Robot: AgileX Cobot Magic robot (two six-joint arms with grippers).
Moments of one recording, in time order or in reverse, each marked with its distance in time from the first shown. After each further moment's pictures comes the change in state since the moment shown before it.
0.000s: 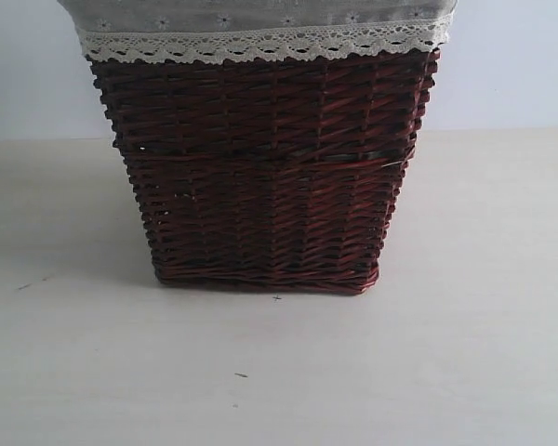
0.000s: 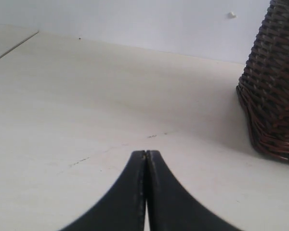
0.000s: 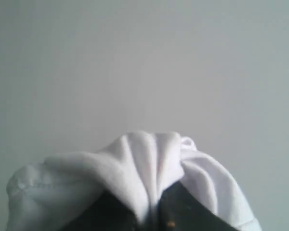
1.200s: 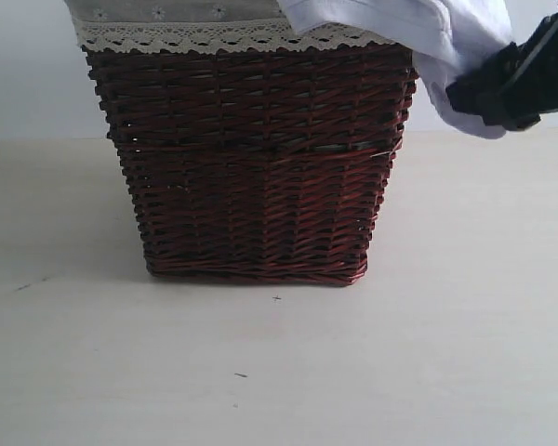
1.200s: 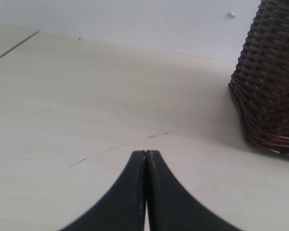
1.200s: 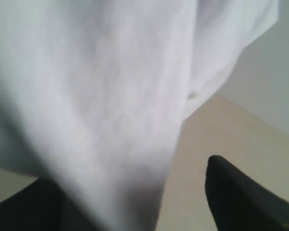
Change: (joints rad) left arm 0.000 0.000 0.000 0.000 0.000 0.000; right arm 0.000 -0.150 1.048 -0.342 0.031 -0.069
